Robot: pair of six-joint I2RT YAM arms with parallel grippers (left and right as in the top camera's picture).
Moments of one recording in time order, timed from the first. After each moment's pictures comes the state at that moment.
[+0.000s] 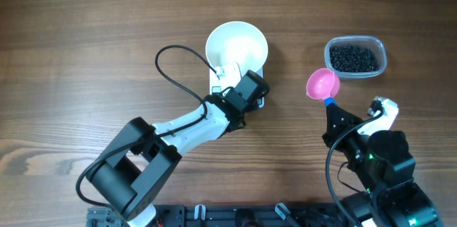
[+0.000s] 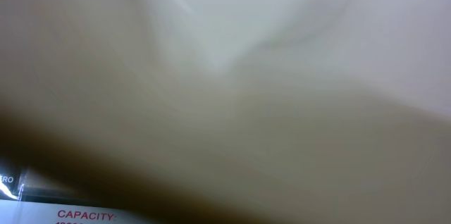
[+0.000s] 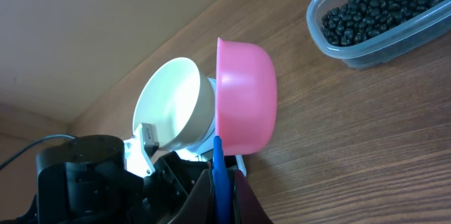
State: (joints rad) left arm -0.77 1.82 0.96 -0.19 -0.28 -0.96; right arm 0.36 0.45 0.63 -0.65 0.09 0.81
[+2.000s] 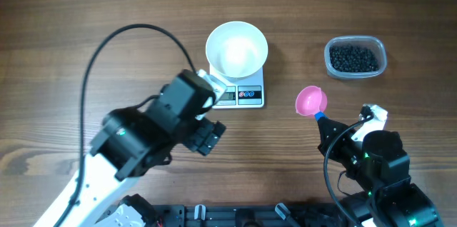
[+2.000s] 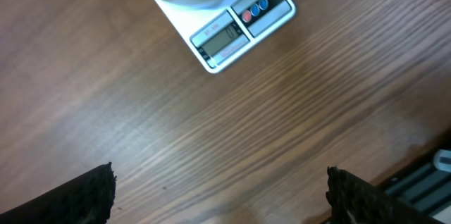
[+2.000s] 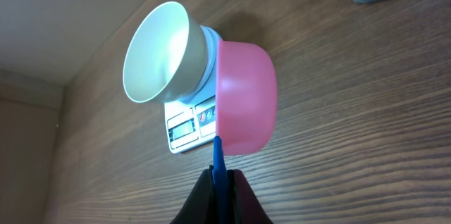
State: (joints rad) left arm -0.70 1.15 1.32 -1.25 -0.12 0.01; right arm 0.36 0.45 0.63 -0.78 -0.03 0.84
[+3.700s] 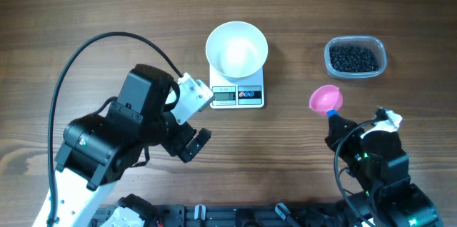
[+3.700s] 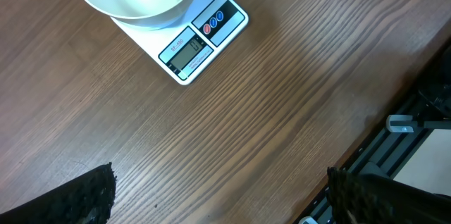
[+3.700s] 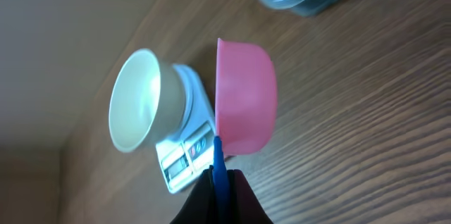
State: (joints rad) left arm -0.51 1.07 1.32 -1.28 0.17 0.27; right arm 0.36 0.45 0.63 -0.80 0.13 1.05
